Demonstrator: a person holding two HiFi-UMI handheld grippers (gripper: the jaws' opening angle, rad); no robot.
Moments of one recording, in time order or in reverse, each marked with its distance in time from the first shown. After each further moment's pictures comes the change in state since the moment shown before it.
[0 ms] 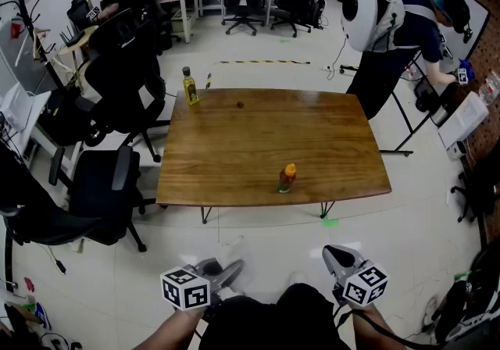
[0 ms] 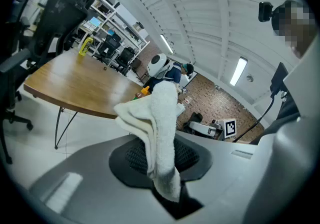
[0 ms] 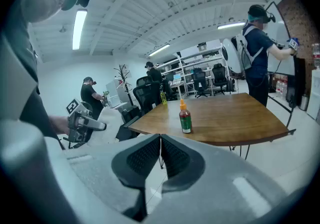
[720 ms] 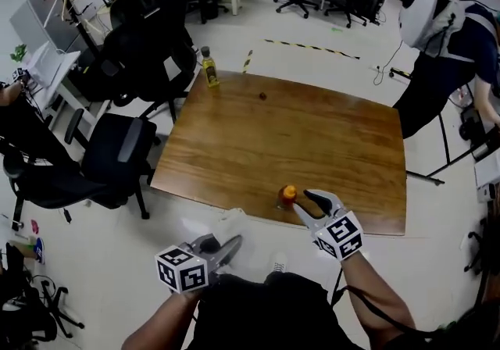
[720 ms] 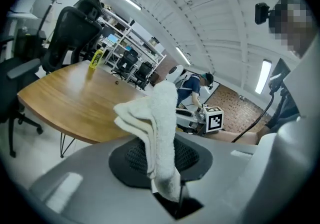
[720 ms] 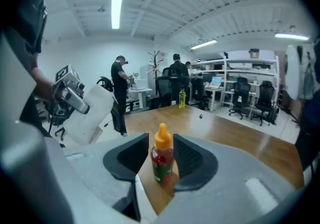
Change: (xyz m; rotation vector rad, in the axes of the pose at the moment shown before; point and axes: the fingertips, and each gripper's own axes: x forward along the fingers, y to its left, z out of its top) left arm 0.109 0.032 0.093 -0.033 -0.172 0.220; right arm 0.205 -0.095 0.098 -0.465 0.077 0.314
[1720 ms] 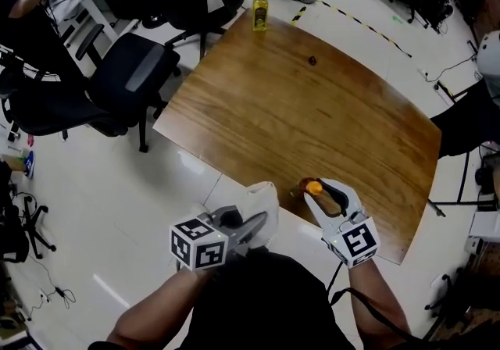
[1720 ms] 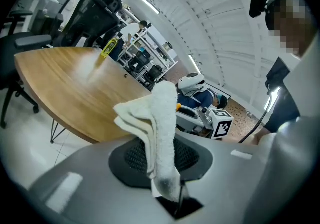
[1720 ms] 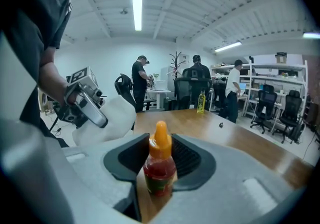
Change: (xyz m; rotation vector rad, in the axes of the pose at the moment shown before) left arm 0.070 0.021 -0.010 -0.176 -0.076 0.043; right arm 0.036 0.002 0.008 -0.169 -0.070 0.228
